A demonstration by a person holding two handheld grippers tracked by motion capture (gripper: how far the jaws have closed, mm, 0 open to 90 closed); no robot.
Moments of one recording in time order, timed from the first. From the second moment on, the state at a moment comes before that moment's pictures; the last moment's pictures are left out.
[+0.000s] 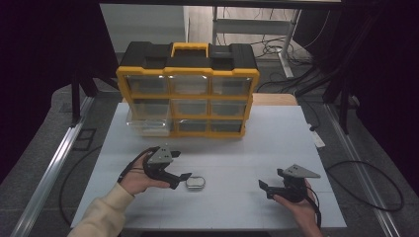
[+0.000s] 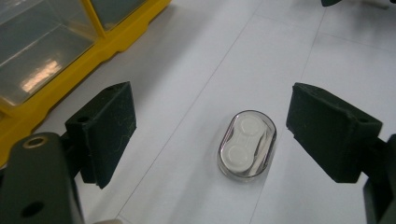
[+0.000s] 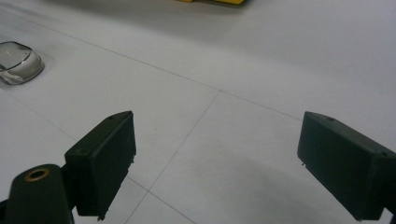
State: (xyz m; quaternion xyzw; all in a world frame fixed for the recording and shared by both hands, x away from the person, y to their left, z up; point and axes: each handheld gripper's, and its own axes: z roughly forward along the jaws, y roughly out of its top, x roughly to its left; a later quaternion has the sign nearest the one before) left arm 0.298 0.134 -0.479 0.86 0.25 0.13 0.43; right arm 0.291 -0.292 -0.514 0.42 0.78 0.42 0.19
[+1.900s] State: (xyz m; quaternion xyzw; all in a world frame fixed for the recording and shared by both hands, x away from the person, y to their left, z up) left arm 0.312 0.088 -0.503 0.91 0.19 0.06 0.35; right arm 0.289 -0.293 -0.514 0.42 0.78 0.42 0.19
